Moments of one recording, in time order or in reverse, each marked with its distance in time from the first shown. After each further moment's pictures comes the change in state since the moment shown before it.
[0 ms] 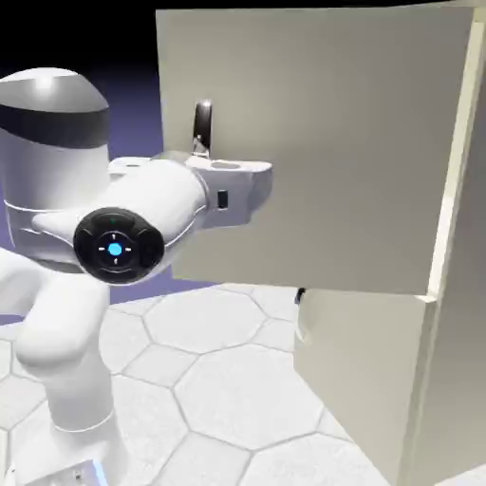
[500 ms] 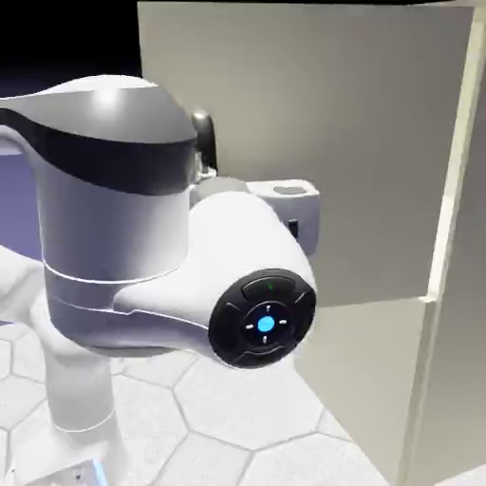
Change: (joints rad) arm 0.544 0.129 -0.436 0.465 -0.151 -0.356 -0.001
